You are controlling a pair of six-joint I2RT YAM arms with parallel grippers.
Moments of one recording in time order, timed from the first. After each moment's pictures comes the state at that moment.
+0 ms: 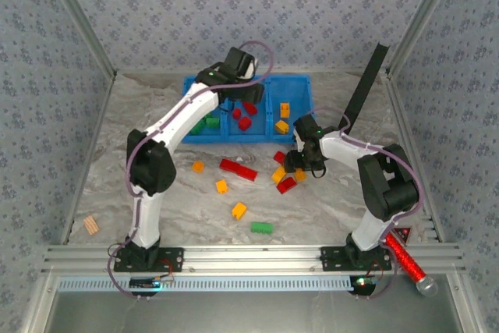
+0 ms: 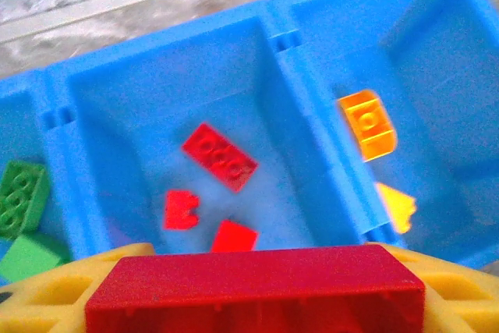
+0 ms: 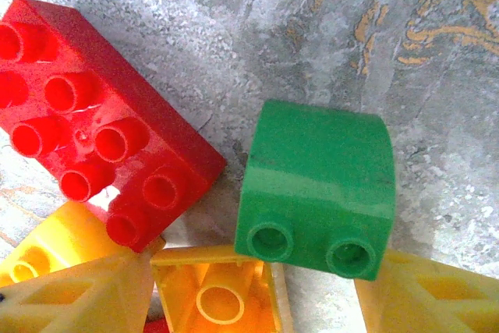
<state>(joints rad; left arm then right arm) -0.61 2.09 2.08 -0.82 -0.09 -0.21 0.41 1.69 0.99 -0.63 -0.09 0.26</state>
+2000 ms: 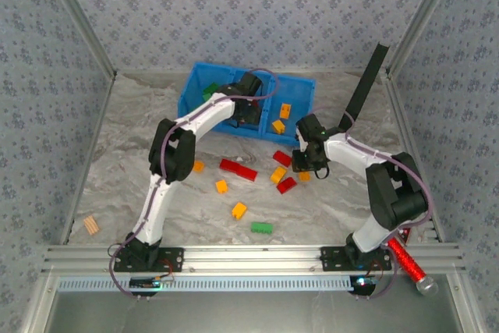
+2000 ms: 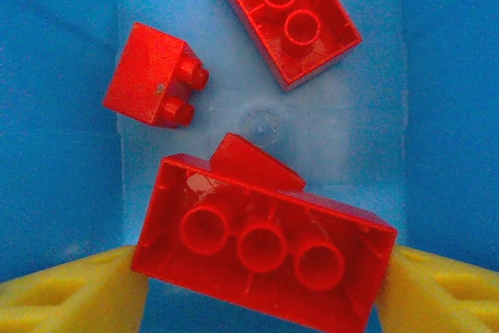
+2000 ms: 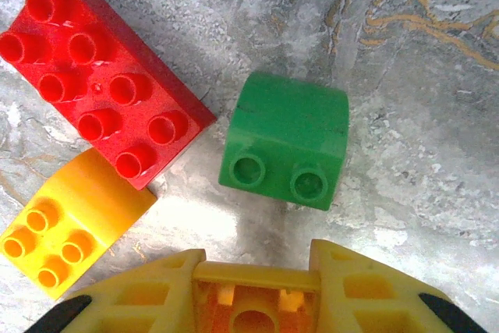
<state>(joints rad) -0.61 2.32 2.04 -0.82 -0.18 -0.31 0.41 1.61 0.97 -0.67 -0.07 0.25</state>
